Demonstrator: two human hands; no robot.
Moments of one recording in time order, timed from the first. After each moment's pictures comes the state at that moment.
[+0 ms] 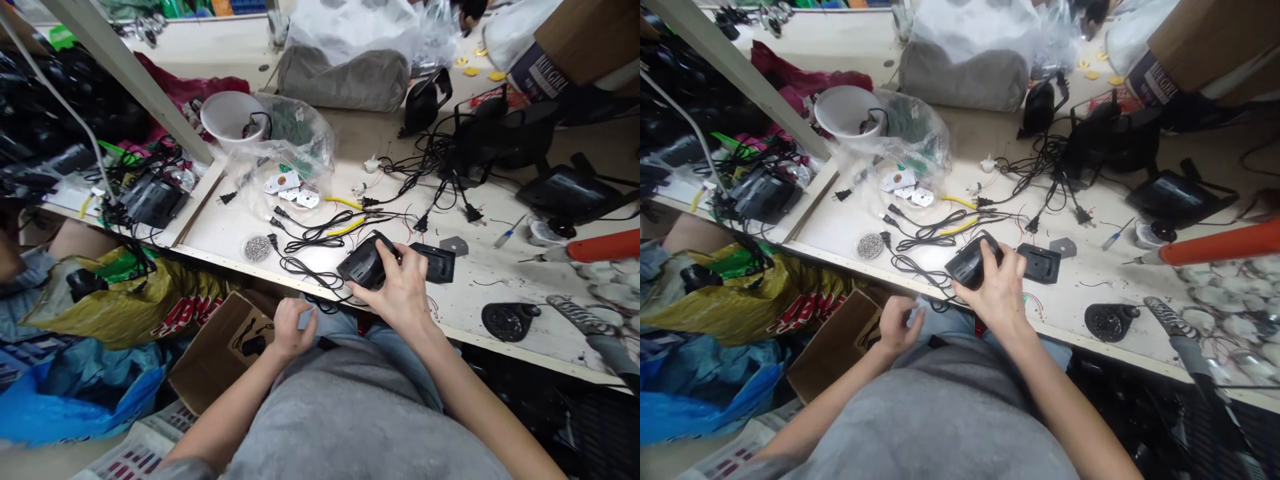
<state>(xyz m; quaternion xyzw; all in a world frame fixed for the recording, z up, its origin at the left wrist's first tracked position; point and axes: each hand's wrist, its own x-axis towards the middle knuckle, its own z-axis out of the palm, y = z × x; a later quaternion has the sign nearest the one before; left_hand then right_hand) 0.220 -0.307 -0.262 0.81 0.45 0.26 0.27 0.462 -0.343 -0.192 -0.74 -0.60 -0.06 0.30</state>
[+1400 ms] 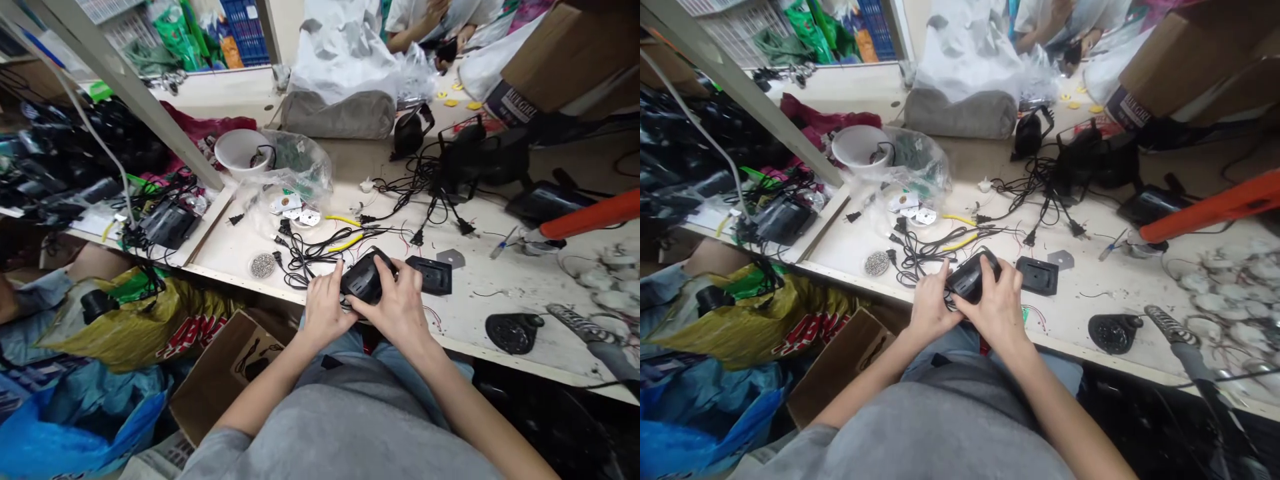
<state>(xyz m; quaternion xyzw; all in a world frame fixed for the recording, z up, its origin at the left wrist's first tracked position) 0.300 -0.278 -0.210 0.88 0.34 0.26 0.19 0.455 -0.342 -0.193 -0.75 -0.58 -0.07 0.30</state>
